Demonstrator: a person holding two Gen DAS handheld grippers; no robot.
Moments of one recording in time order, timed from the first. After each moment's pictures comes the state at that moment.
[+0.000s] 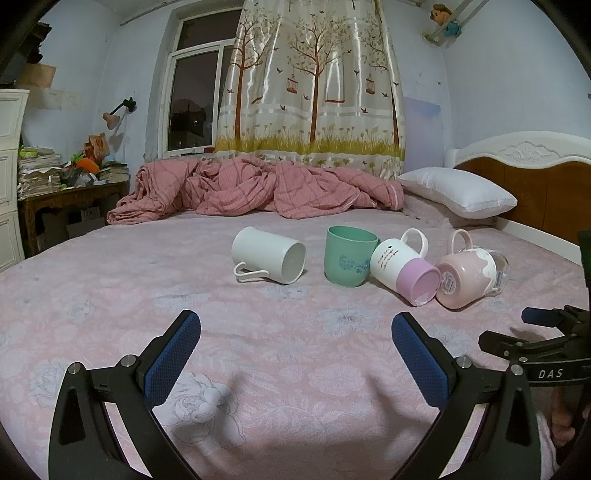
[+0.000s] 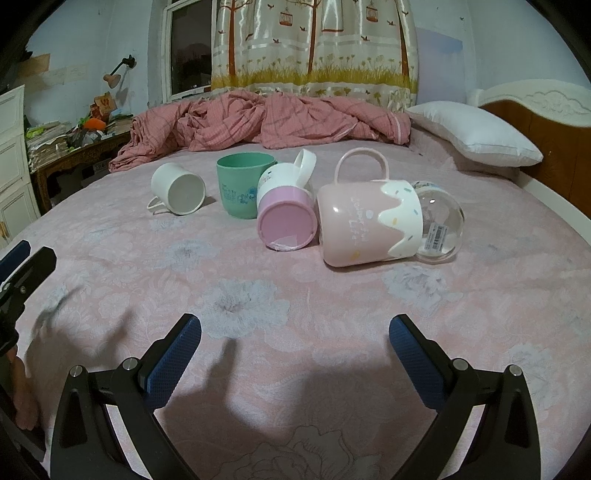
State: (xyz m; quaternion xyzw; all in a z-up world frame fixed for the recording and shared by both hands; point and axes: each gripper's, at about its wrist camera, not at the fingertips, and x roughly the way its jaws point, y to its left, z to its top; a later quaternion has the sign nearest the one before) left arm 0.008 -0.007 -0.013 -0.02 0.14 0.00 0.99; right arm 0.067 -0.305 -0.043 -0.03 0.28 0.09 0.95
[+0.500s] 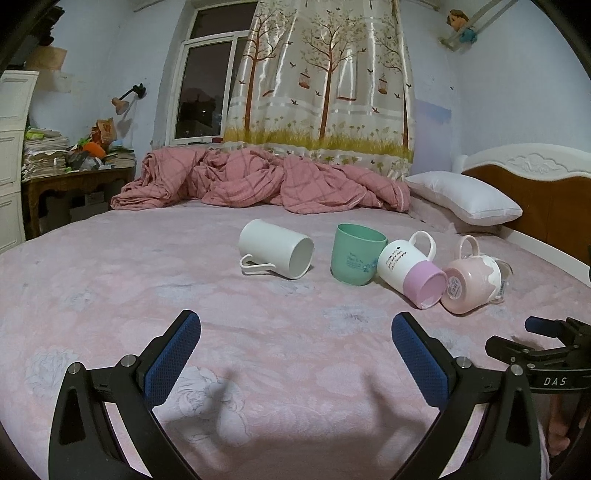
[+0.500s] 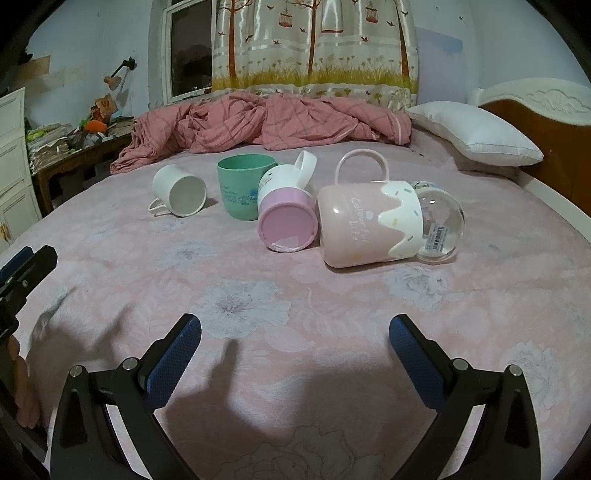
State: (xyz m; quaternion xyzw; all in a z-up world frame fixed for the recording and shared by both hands) left arm 0.005 0.005 -0.011 -0.04 0.16 0.01 0.99; right arm 0.067 -0.299 -0.046 -0.03 0.27 0.09 0.96
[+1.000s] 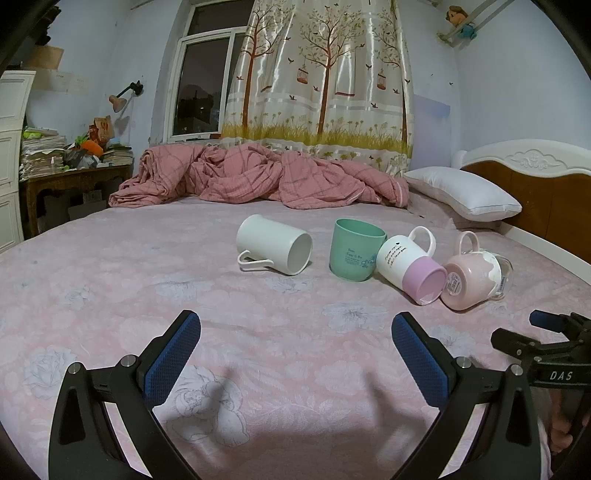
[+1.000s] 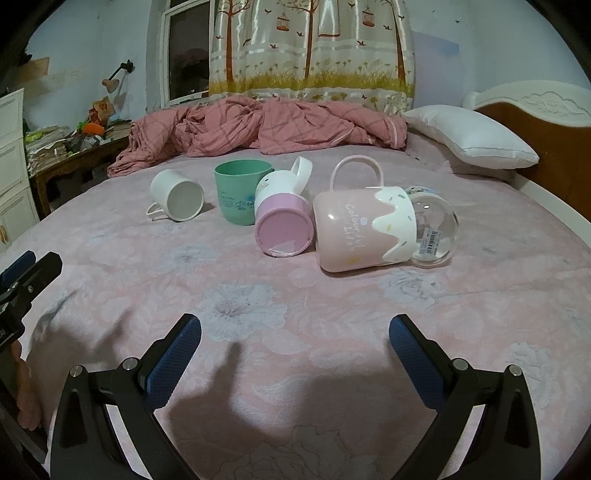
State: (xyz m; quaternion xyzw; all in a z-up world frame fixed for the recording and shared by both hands) left arm 0.008 0.002 -0.008 -0.04 0.17 0.01 0.98; right arm 0.055 -0.299 -0.038 -0.02 0.27 0.09 0.96
